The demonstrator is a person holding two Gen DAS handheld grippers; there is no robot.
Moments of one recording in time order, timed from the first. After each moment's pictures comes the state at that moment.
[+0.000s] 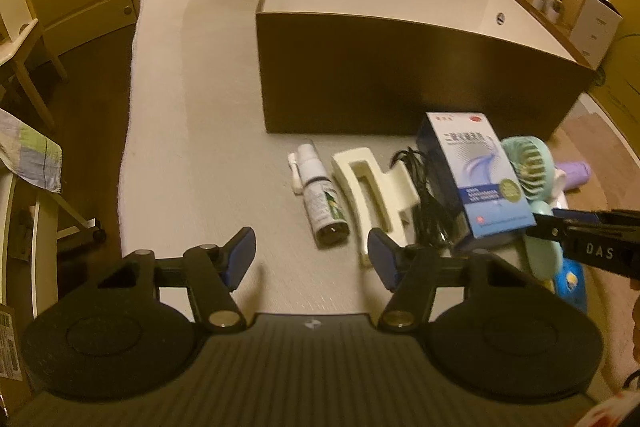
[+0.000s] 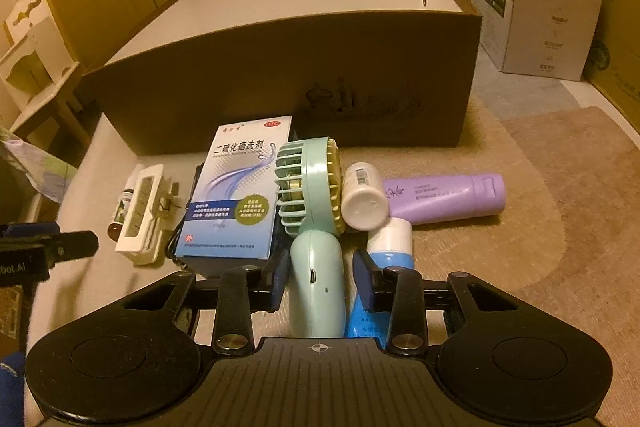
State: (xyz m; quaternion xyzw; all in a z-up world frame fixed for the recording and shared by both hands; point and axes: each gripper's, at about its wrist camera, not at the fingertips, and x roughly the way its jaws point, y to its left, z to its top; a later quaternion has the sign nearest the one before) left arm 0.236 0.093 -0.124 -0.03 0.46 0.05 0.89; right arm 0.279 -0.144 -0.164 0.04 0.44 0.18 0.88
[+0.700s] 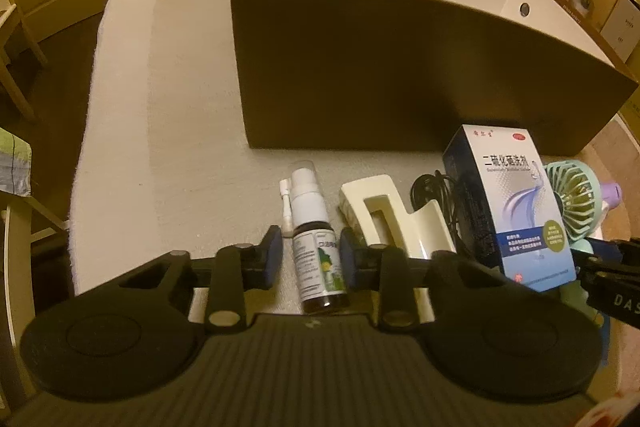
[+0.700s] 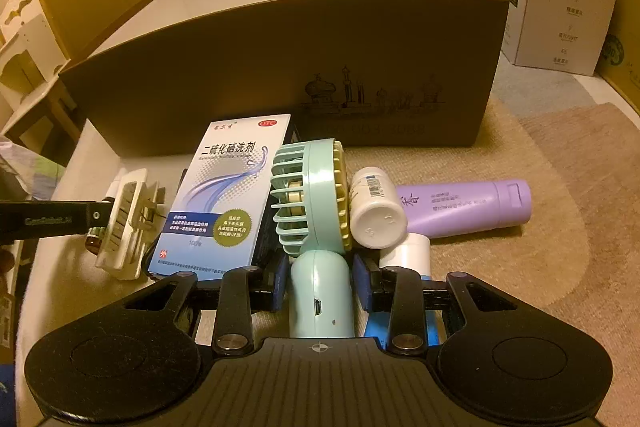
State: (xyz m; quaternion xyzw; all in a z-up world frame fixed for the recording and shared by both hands) left arm 0.294 0.106 -0.159 -0.04 0.48 0.03 0.88; right arm 0.294 -0.133 -0.177 0.04 0.45 0.17 0.87
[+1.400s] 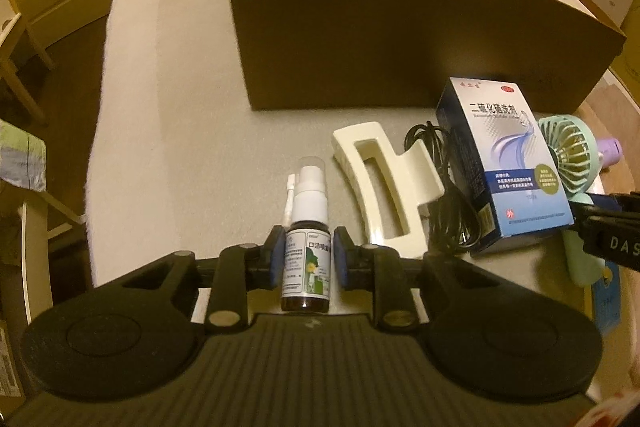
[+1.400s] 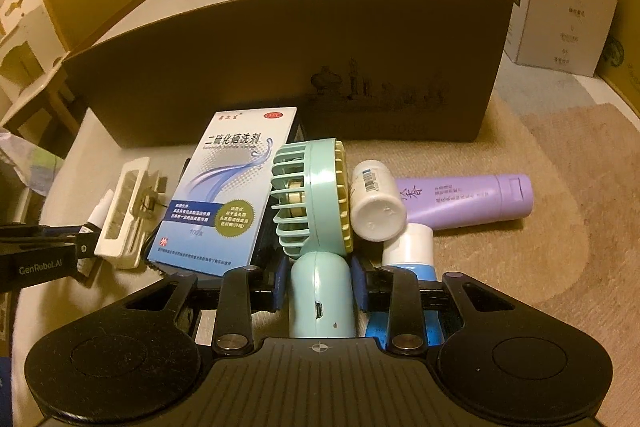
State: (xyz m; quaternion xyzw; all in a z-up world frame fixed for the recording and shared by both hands) left arm 0.271 0.093 -0.159 -0.01 0.49 0.04 0.87; right arm 0.292 -0.127 -0.179 0.03 0.46 0.17 0.87
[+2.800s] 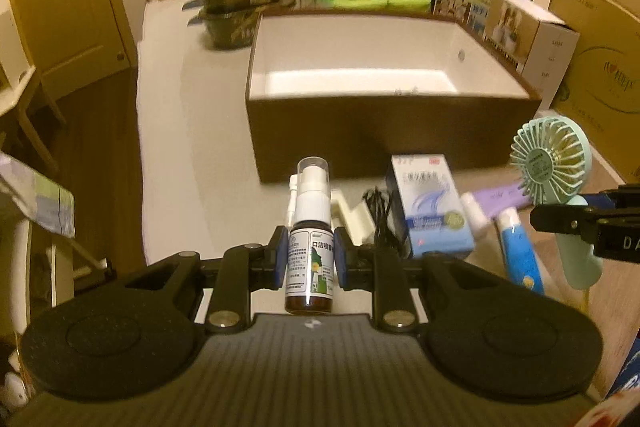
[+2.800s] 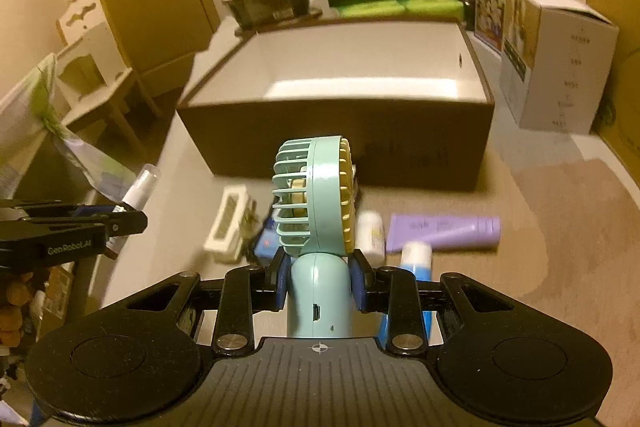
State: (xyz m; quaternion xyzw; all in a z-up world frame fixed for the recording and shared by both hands) left arm 0.214 0.076 -0.056 0.00 0.41 0.03 0.91; right arm 0.239 -0.153 -0.080 0.04 0.40 0.25 0.88
